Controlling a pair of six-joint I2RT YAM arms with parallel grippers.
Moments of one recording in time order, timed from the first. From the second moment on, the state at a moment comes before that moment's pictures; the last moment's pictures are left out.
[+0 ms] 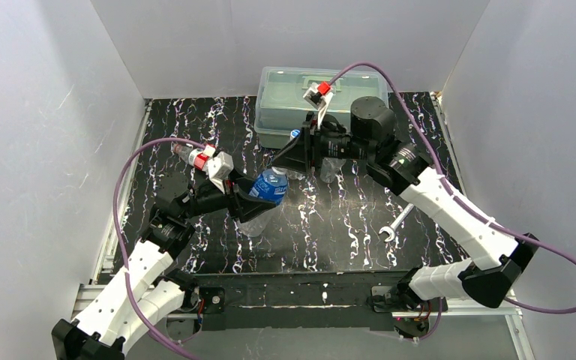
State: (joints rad) left arm -0.47 0.76 0.66 0.16 0.85 -0.30; right arm 0.81 1.30 1.48 -0.32 -0.61 0.36
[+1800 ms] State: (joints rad) left arm -0.46 0.71 0.66 -0.01 0.80 -0.17; right arm 0.74 1.30 1.65 -0.53 -0.60 0.20
